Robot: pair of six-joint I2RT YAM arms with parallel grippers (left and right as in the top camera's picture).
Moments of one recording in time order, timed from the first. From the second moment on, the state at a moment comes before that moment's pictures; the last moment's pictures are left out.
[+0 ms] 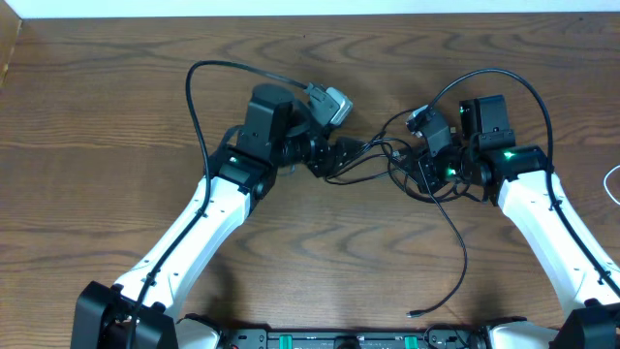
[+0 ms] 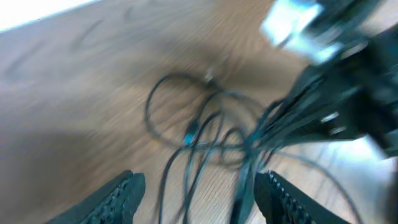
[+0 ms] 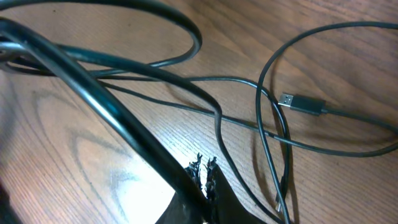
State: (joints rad) left arm -0.42 1.48 1.04 -0.22 0.55 0.08; right arm 0.19 1.45 1.02 -0.65 -0.49 -0.24
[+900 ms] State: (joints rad) left arm -0.57 1.58 1.04 -0.42 0.41 0.12; right arm 0.19 1.58 1.02 -0.69 -0.45 -0.27
